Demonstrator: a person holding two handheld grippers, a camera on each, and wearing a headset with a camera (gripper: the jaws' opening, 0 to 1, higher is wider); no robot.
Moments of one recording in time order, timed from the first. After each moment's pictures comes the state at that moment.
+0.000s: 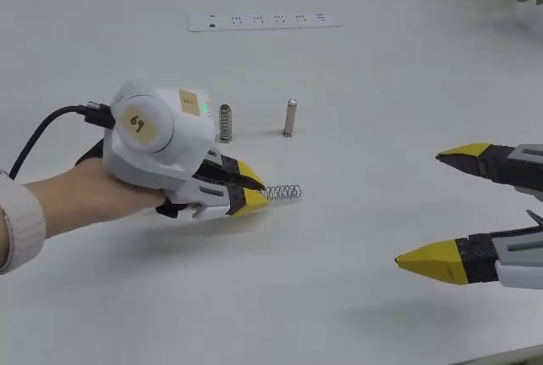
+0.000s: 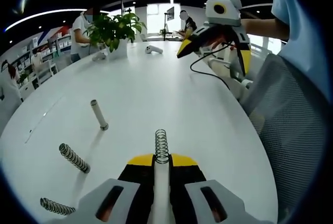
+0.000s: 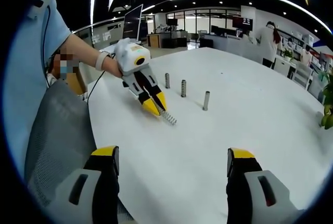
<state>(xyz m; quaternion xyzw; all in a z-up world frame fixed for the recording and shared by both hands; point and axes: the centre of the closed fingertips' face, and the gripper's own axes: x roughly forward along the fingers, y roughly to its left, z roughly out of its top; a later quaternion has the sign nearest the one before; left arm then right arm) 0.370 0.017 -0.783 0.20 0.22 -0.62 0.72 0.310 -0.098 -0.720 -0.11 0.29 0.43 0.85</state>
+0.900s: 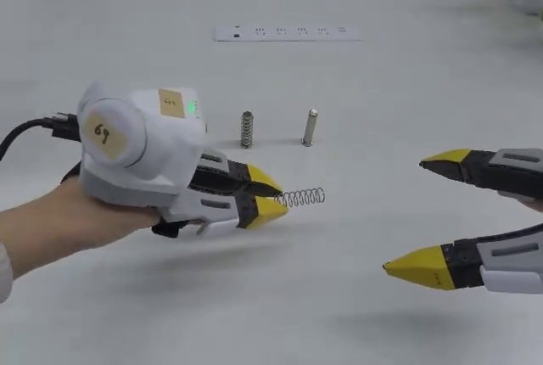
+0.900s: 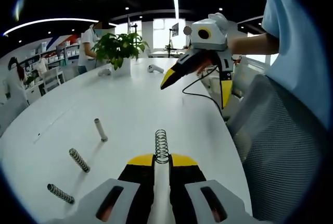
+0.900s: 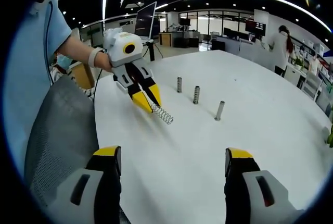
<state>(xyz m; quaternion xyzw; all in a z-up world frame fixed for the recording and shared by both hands) 0.334 0.026 -0.732 0.15 0.18 -0.61 0.76 0.313 -0.062 -0.715 -0.14 0.28 0.47 0.82</state>
